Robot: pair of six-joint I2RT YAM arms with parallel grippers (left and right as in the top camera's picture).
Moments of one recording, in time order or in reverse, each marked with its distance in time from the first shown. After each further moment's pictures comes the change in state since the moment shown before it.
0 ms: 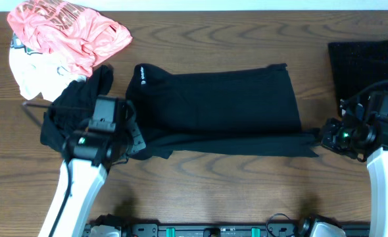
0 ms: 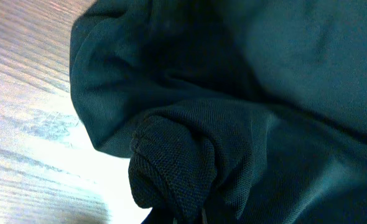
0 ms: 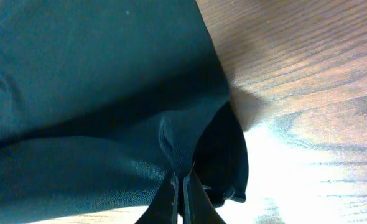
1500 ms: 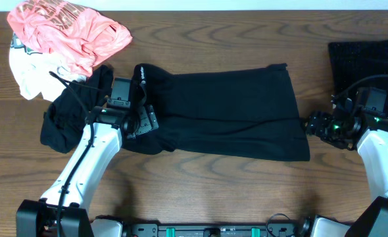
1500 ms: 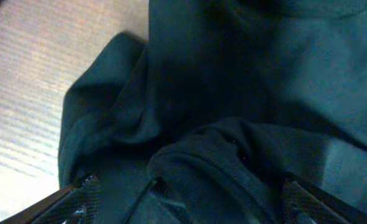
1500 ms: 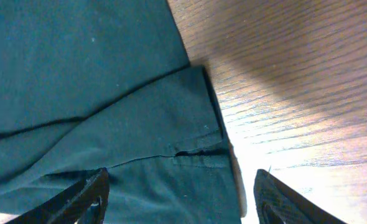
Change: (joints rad) left arm 0.000 0.290 0.000 0.273 -0.113 0.061; right arm 0.000 0.204 -0.105 0.316 -0.014 -0.028
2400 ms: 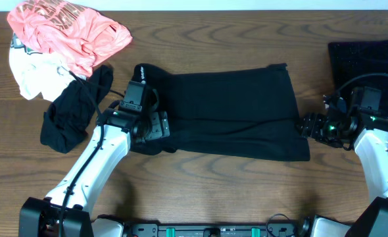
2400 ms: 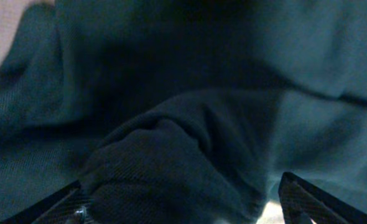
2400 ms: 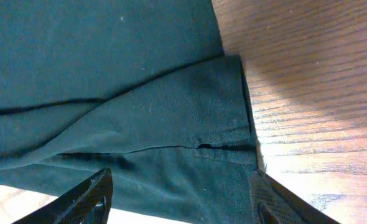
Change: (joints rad) left arm -0.092 0.000 -0.012 0.001 0.078 0.035; right arm 0.033 0.000 0.000 -0.022 -0.047 -0.063
